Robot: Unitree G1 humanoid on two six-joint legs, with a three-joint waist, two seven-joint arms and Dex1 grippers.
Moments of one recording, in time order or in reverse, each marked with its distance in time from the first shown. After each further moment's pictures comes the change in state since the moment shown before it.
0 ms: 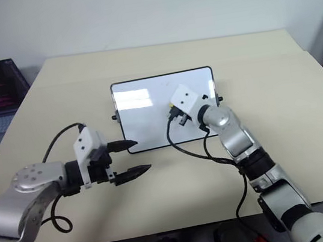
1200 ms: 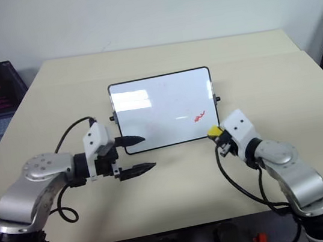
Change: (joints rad) left arm -0.120 -0.009 -0.105 0.125 0.056 -0.110 -0.106; right arm 0.492 -0.210 -0.179 -0.734 0.288 0.438 -0.052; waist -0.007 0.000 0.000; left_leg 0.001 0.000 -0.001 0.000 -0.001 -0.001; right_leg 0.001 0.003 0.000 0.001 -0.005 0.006
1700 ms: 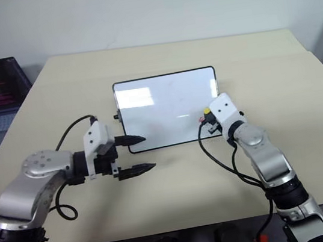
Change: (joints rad) left arm -0.016 0.007 -0.004 0.014 0.009 -0.005 -0.038; right arm -0.167 0.096 0.073 0.342 -0.135 -0.183 -0.101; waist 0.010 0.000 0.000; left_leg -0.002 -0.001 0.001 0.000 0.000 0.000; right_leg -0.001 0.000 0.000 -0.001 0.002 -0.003
